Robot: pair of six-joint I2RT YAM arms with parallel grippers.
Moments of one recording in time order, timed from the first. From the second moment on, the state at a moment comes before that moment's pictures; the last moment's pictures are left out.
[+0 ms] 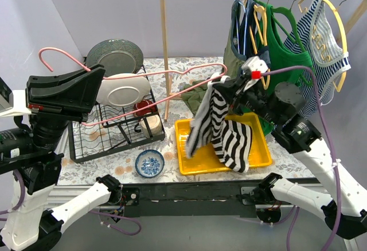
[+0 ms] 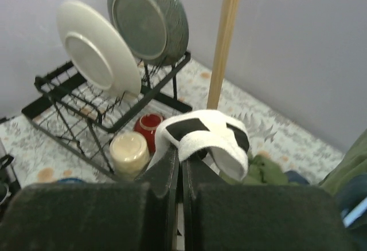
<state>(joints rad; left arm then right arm) -0.63 0.74 1.49 0.10 0.20 -0.48 0.71 0.91 1.22 -0.20 -0.18 -0.01</state>
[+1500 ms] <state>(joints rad) -0.63 0.74 1.51 0.01 0.11 -0.36 0.71 0.49 0.67 -0.70 0.47 0.79</state>
